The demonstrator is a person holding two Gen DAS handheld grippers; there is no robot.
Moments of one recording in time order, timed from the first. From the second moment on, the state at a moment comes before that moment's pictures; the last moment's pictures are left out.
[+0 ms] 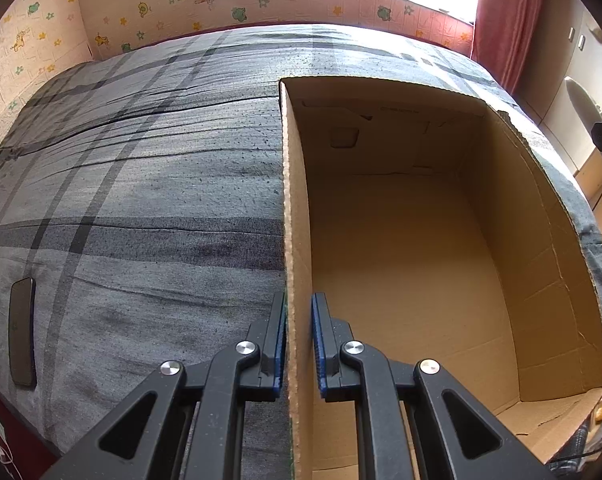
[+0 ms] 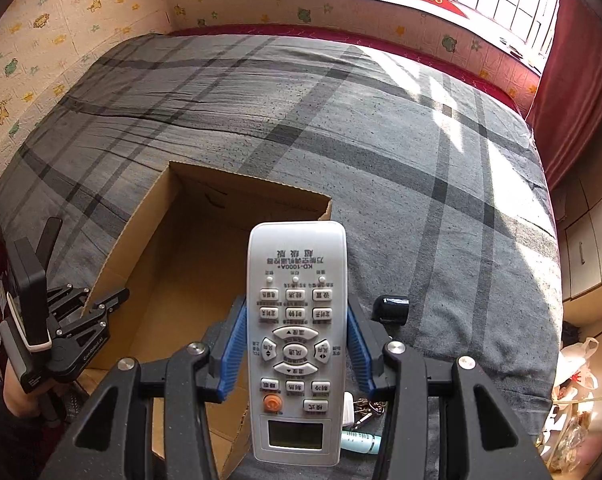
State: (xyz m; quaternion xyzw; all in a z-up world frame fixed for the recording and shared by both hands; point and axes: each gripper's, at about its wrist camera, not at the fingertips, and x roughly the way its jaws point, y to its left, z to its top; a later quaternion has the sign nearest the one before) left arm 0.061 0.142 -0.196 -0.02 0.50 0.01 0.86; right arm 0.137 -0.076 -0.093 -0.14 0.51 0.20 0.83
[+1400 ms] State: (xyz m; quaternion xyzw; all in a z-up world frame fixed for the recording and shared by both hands) left arm 0.061 0.145 -0.200 -0.03 0.50 0.01 0.86; right arm 0.172 0.044 -0.247 -0.09 0.64 0.23 0.72
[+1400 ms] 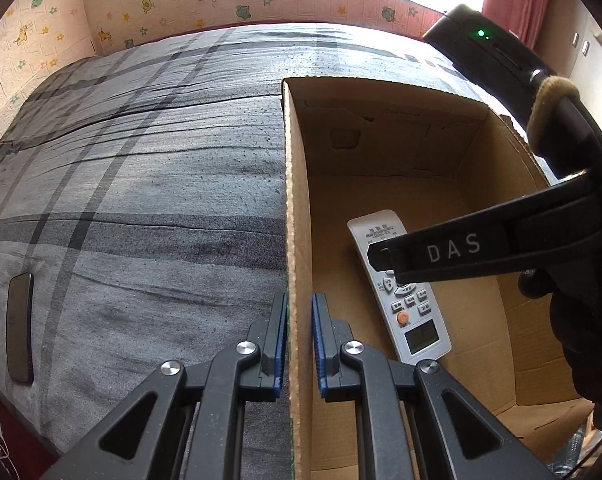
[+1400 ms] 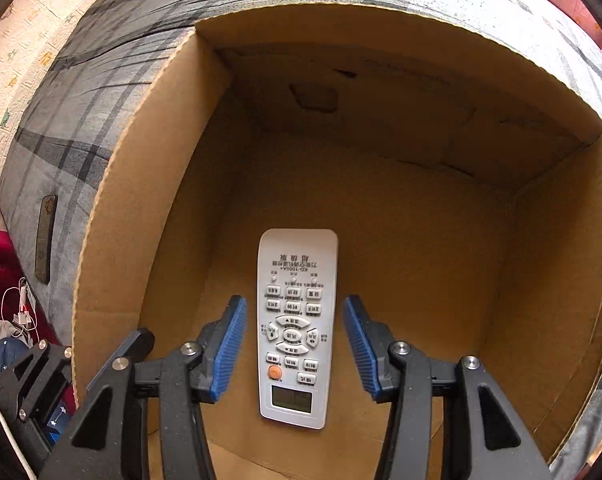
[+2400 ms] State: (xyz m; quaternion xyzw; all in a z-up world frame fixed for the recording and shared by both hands) left arm 0.061 0.137 -0.197 -0.02 0.51 0.02 0.86; right arm 0.142 -0.012 -0.139 -0.12 0.54 0.21 0.81
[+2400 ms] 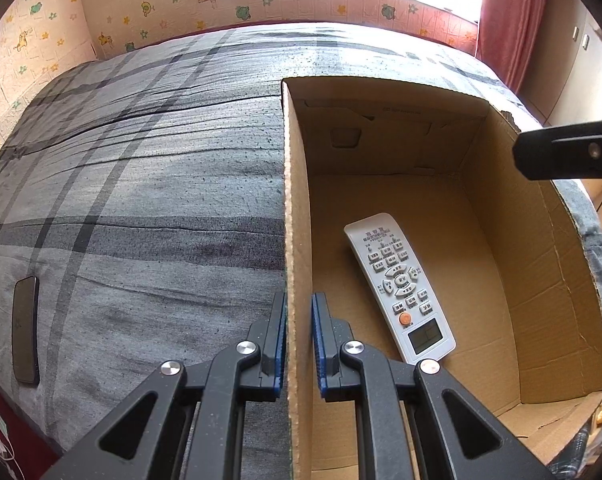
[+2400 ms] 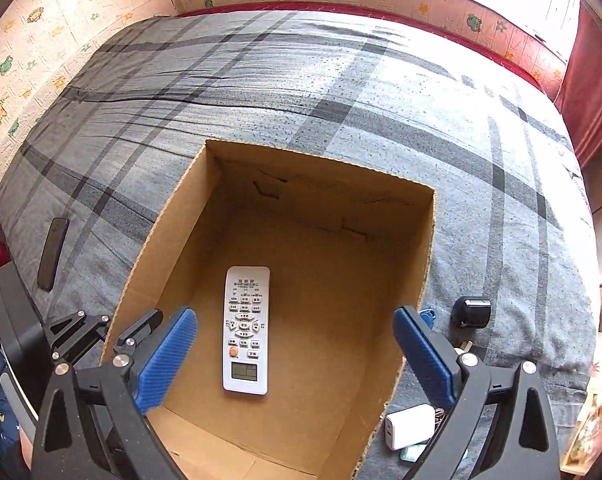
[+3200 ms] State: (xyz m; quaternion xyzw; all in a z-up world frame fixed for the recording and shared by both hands) left arm 0.062 0.133 -0.197 -0.02 0.51 0.03 0.86; right arm 0.098 -0.179 -0.141 -0.09 0.53 0.08 0.84
